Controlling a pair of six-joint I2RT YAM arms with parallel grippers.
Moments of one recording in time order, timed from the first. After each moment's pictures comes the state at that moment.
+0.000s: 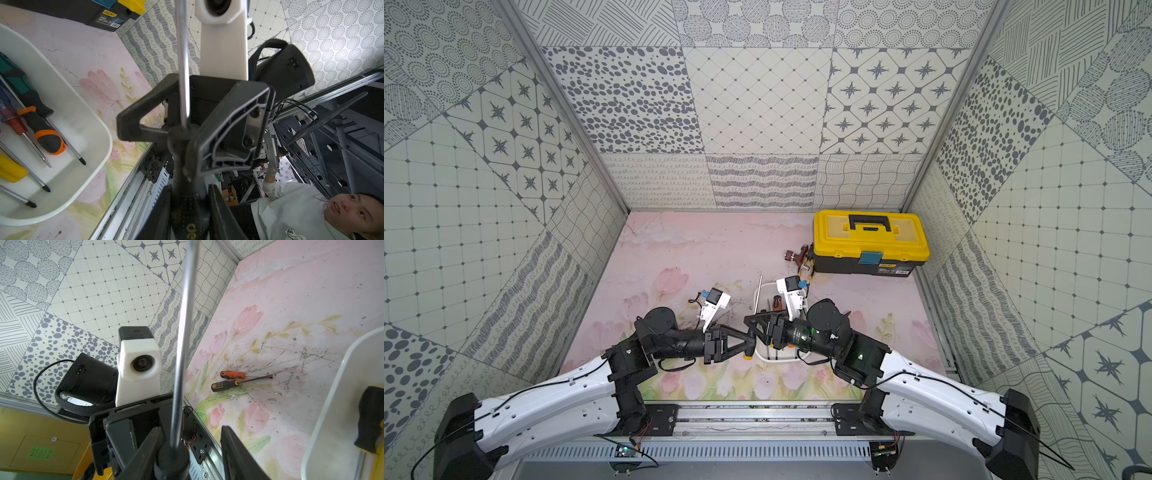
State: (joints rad) left arm -0.90 0.84 0.50 0.23 0.54 -0.91; right arm 1.02 0.85 0.62 0.06 -0.15 0.89
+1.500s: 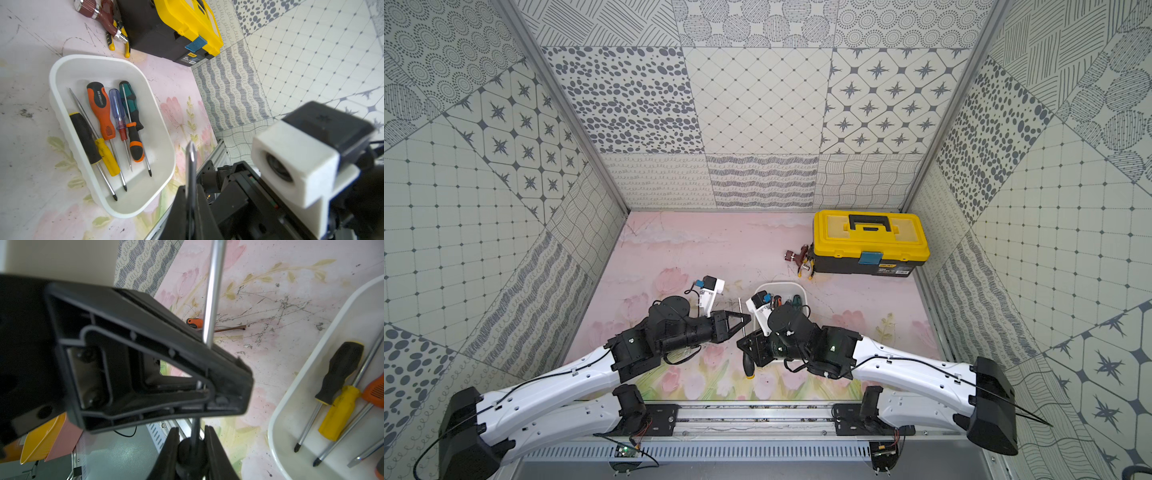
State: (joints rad) left arm -0.85 0.93 0.62 -0.01 0.23 -0.91; right arm 1.16 1.08 0.79 -0.28 -0.09 0.70
